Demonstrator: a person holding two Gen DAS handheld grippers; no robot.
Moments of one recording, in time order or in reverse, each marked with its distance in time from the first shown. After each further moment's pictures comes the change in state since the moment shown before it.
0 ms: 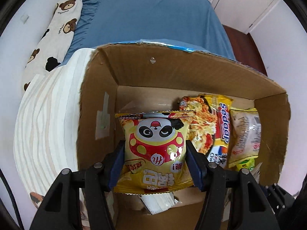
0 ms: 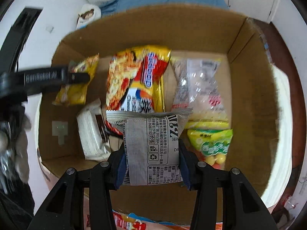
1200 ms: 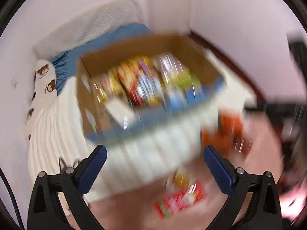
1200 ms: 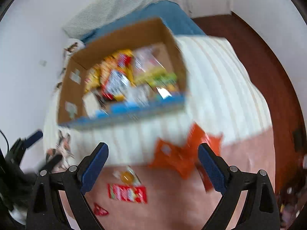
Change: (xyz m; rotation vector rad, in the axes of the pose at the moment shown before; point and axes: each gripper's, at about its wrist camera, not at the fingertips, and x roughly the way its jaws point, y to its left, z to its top) left arm -0.098 -0.067 -0.252 0.511 -0.300 -0.012; right arm -0.122 -0.050 -0.180 0.249 -0.208 -0.043
